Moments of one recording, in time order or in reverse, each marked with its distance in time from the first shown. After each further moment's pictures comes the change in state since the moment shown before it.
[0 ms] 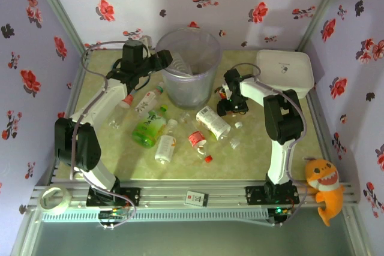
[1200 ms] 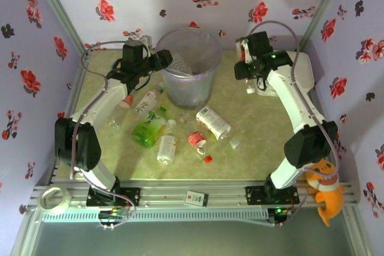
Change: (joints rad) left arm 0.000 0.002 0.000 0.007 0.000 0.000; right arm -0.054 -0.345 0.370 -0.169 0.172 -0.034
